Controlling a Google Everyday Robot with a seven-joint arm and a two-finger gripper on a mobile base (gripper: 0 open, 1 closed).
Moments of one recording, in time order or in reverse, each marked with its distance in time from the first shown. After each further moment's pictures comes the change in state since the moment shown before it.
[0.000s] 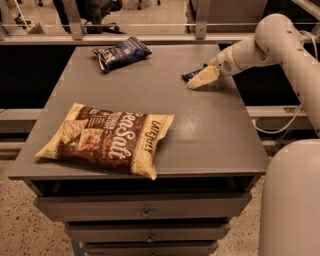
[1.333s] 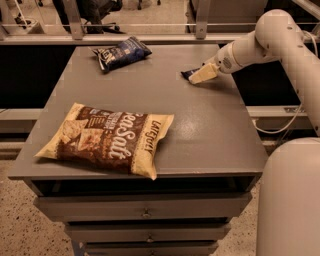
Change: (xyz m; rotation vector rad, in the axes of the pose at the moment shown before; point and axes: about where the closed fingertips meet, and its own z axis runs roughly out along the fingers) arm -0.008 0.000 -0.007 0.000 0.000 0.000
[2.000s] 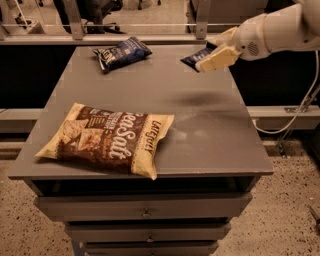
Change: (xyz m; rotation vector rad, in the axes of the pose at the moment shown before) arm -0.062 0.089 -0.124 -0.019 -0.198 -0.236
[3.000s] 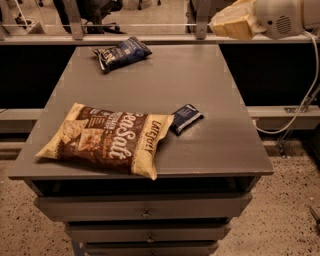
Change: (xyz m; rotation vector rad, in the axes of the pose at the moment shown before) arm -0.082 0.057 -0.086 0.063 -0.095 -0.178
